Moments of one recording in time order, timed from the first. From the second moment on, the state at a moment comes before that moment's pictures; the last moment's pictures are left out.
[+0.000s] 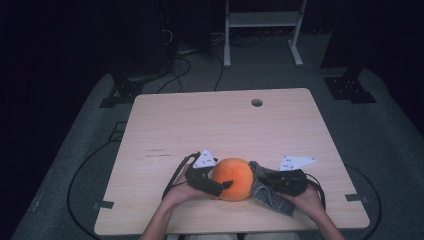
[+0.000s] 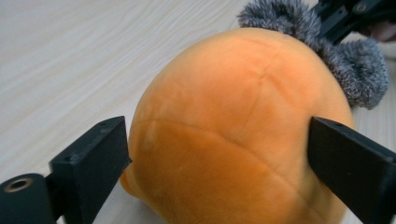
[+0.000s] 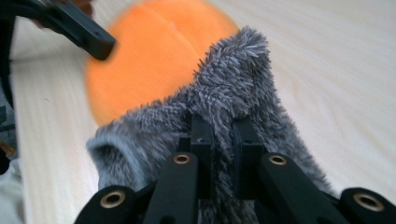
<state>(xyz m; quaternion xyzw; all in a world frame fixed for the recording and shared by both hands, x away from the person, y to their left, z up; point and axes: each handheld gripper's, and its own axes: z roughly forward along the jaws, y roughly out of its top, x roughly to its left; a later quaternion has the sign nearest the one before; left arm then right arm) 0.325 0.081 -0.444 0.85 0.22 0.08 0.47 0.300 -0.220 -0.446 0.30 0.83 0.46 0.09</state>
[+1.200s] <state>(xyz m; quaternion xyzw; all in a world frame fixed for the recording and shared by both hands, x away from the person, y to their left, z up) 0.314 0.080 -0.446 0.85 0.18 0.15 0.47 0.301 -0.234 -0.437 0.30 0.81 0.50 0.09</state>
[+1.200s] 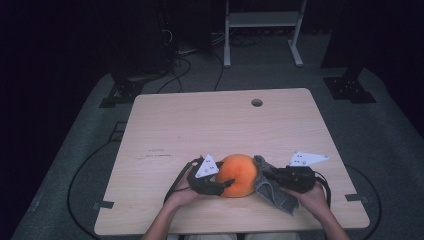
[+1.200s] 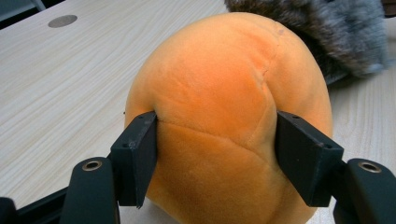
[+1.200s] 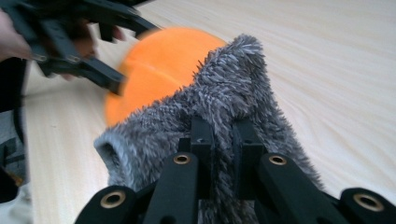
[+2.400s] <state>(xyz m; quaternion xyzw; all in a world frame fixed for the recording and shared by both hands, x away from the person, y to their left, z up) 0.308 0.065 -0.437 0.83 0.21 0.14 0.49 0.287 -0.213 -0.418 0.26 0.83 0.47 0.16</state>
